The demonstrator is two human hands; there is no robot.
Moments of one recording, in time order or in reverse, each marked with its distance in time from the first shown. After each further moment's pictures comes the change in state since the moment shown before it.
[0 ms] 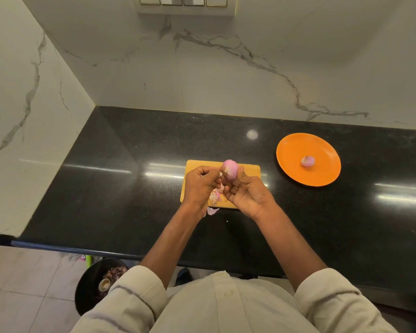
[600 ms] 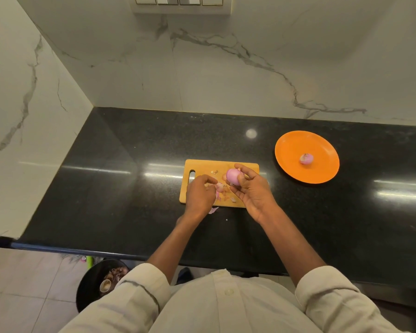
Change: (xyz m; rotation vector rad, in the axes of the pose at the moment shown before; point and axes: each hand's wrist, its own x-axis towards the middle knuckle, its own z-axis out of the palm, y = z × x) left_hand 0.010 -0.036 -0.017 0.800 0.039 0.179; right_hand 0.010 0.000 -0.020 -0.366 0.098 -0.230
